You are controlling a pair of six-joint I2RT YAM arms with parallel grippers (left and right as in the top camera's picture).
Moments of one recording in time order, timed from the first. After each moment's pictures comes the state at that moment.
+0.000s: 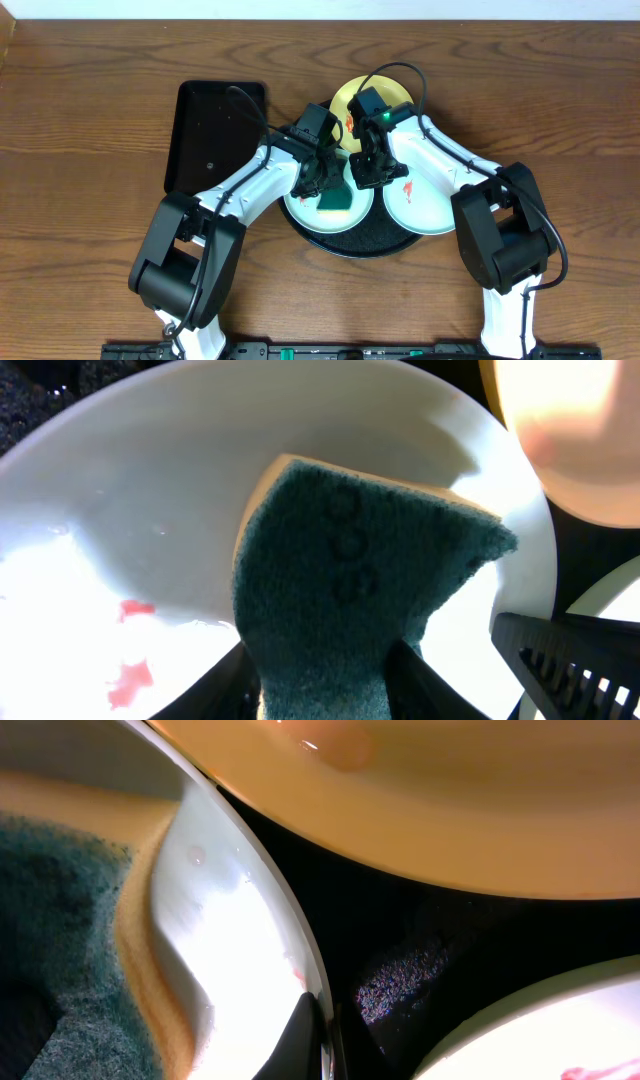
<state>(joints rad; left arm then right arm) -0.48 1.88 1.19 -0.57 0.18 -0.77 0.51 2.11 1.52 -0.92 -0.09 0.27</state>
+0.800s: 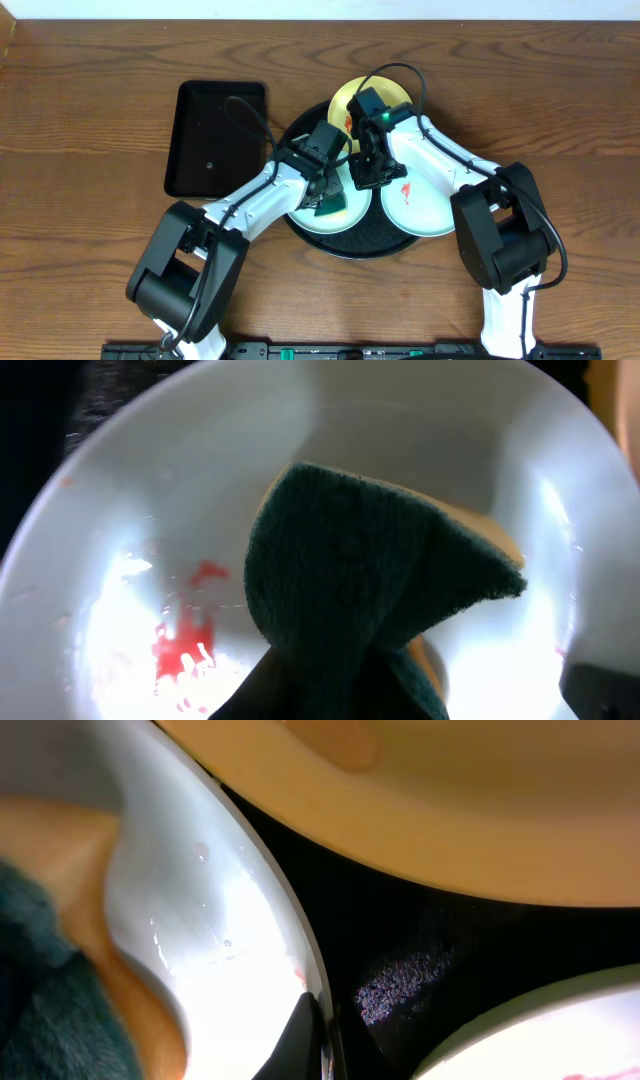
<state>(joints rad) -0.55 1.84 1.09 -0.54 -0.05 -0.94 0.51 2.11 1.52 -0.92 -0.11 0.27</state>
